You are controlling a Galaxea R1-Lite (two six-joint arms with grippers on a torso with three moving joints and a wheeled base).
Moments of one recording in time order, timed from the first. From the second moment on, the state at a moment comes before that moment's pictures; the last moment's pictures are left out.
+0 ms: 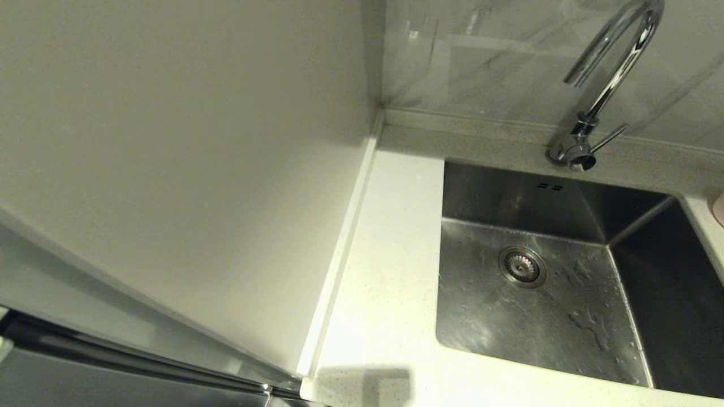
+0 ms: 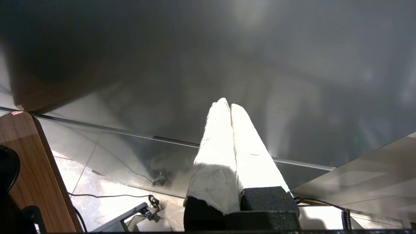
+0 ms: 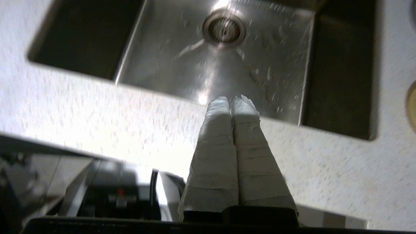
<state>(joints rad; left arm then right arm) 0.00 0.00 0.00 -0.01 0.00 -0.01 -0.14 0.29 -0.37 0.28 0.09 0.00</state>
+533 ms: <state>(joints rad) 0.00 0.00 0.00 -0.01 0.00 -0.01 -0.01 0.17 -0.19 0.25 0.04 -0.02</state>
